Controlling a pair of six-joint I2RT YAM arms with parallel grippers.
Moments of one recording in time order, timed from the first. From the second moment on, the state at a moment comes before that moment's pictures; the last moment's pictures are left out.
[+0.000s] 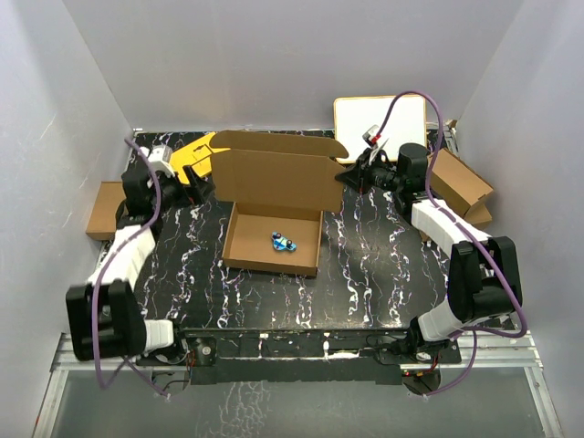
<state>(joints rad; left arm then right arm) 0.10 1.22 0.74 0.13 0.52 -0.27 0.13 1.51 0.95 0.33 -0.82 0.00</state>
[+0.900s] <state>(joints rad) 0.08 1.55 0.95 0.32 0.78 -0.19 0.13 1.59 1.09 0.17 -0.87 -0.08</state>
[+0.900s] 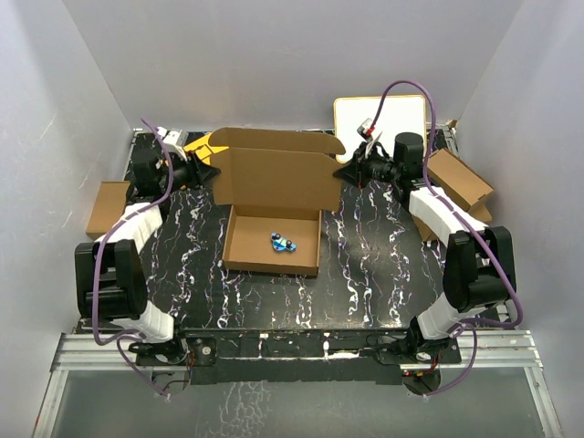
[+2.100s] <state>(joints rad) -0.45 1.47 0.93 0.31 -0.29 -0.26 0.21 1.55 1.10 0.23 -0.43 0.09</state>
